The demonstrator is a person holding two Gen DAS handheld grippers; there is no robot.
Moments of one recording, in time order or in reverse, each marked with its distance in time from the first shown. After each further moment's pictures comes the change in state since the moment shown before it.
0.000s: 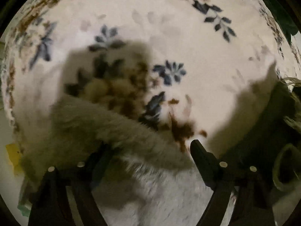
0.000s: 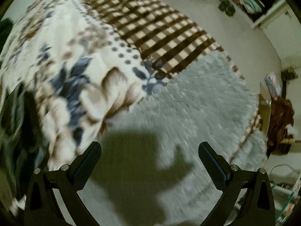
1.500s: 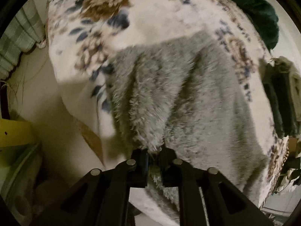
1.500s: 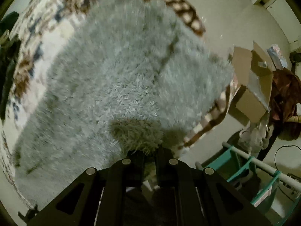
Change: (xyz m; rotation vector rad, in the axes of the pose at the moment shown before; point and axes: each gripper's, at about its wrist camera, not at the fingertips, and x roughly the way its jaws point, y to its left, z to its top) left arm -0.004 0.302 -0.222 -0.033 -0.207 -0.203; right arm 0.043 -0.329 -0.223 -0.074 0.124 0.132
